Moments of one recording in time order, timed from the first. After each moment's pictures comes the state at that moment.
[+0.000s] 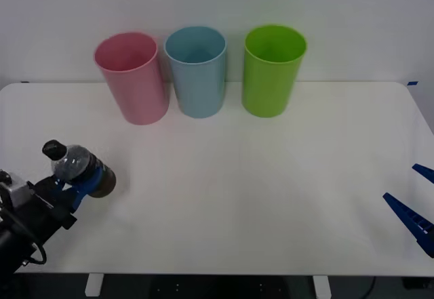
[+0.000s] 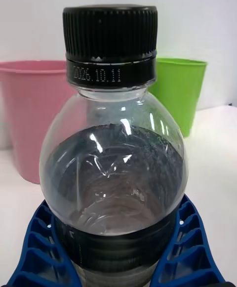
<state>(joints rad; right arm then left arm) 0.35 -0.40 -0.52 -1.66 0.96 -1.22 0.00 0.27 0.40 0.22 -1.60 -0.86 -0.85 -0.30</state>
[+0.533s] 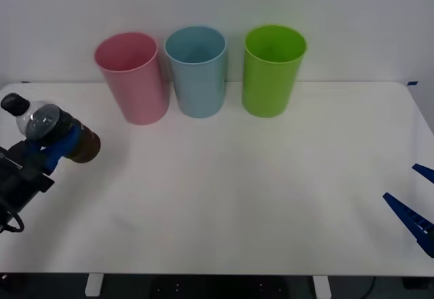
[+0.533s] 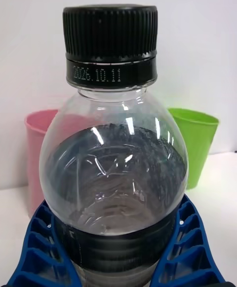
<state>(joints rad) 0.35 -0.40 -0.52 -1.66 0.96 -1.22 0.00 0.21 0.40 0.33 -1.76 -0.95 -0.79 0.04</state>
